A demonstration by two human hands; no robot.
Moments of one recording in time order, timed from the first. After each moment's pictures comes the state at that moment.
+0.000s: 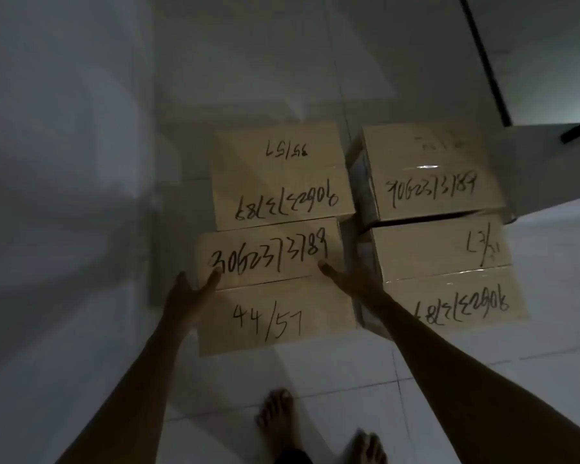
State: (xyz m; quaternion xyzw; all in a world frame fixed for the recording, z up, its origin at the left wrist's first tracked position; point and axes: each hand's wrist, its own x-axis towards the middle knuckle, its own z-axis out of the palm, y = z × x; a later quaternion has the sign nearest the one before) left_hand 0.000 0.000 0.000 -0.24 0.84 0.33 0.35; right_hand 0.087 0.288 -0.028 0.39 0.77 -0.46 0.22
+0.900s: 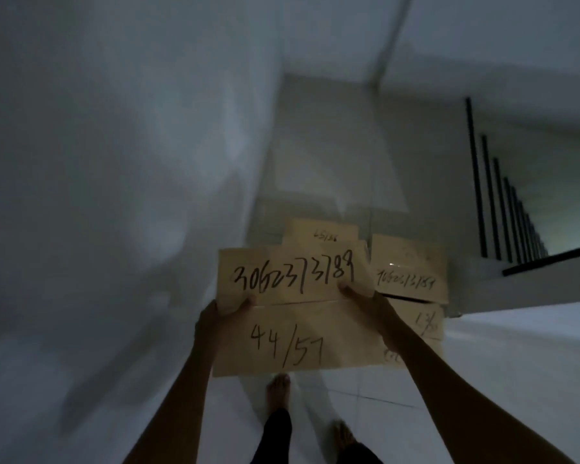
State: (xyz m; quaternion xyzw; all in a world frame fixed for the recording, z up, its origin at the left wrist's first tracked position) left_hand 0.092 -0.029 0.425 -0.33 0.76 0.48 0.27; right_hand 0.091 0.274 0.424 0.36 0.68 -0.56 0.30
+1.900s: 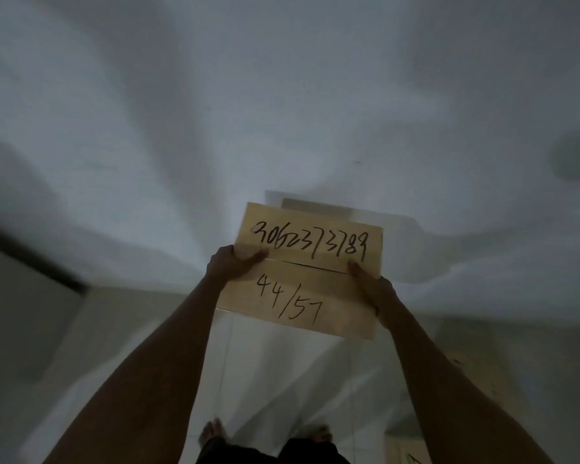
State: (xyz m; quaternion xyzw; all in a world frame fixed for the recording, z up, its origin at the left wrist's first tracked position) left_hand 0.725 -0.082 0.649 -0.68 0.56 0.47 -0.11; right_hand 0.439 0.034 0.659 -0.20 0.76 -0.36 0.51
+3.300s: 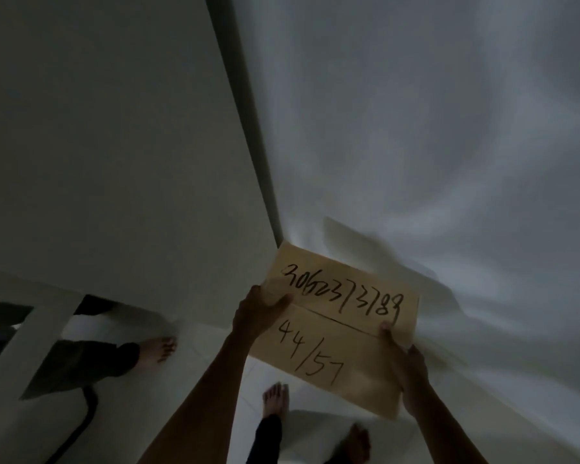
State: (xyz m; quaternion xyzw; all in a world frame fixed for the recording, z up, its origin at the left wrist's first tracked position) left_hand 1.393 -0.179 0.416 -0.85 0.32 0.41 -0.12; right_hand 1.110 -0.192 0.412 -0.32 0.73 -0.16 0.58
